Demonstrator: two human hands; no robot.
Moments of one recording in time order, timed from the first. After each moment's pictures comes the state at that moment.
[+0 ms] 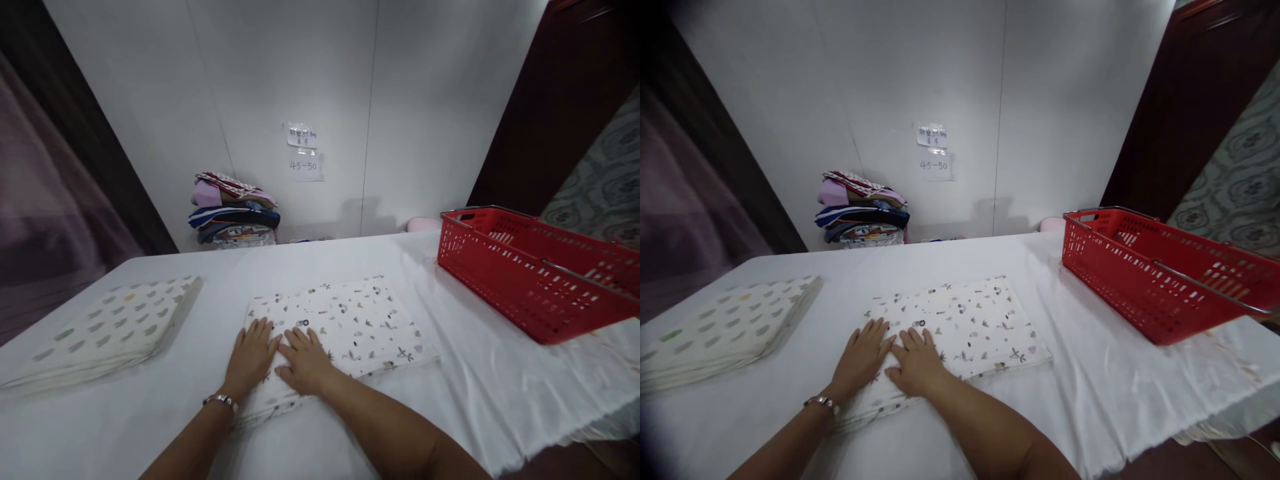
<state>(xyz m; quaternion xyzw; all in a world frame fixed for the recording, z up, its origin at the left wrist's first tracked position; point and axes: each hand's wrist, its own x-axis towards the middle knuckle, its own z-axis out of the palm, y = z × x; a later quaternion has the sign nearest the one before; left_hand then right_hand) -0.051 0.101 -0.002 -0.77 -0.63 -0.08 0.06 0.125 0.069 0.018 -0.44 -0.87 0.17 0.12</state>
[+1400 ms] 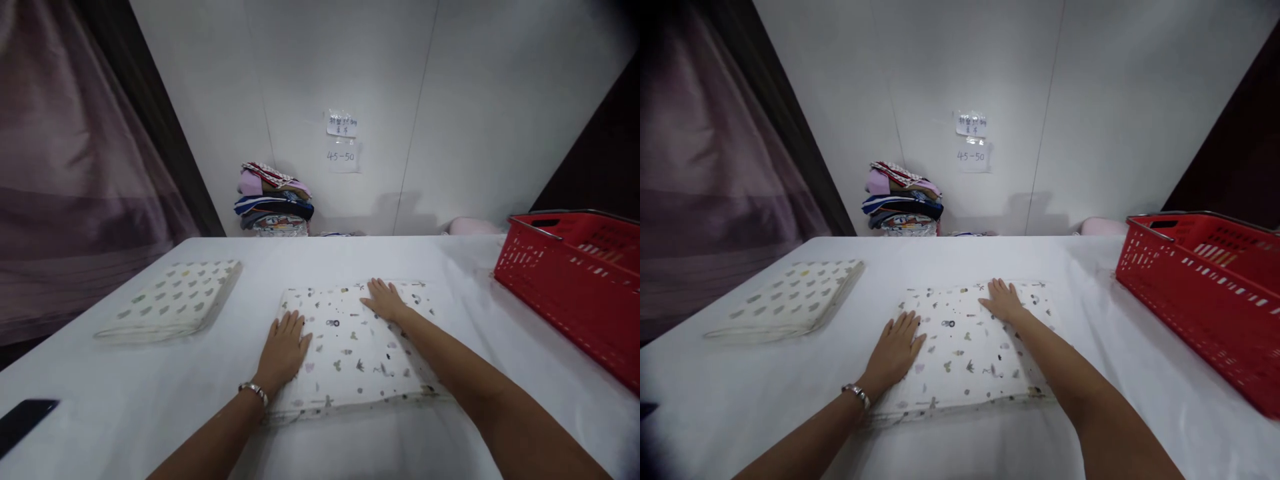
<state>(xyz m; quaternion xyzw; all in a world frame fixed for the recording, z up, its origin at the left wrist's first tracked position) -0.047 0.097 -0.009 -0.77 -0.61 -0.09 0.12 0.242 0.226 0.006 -0.58 -0.81 0.11 -0.01</state>
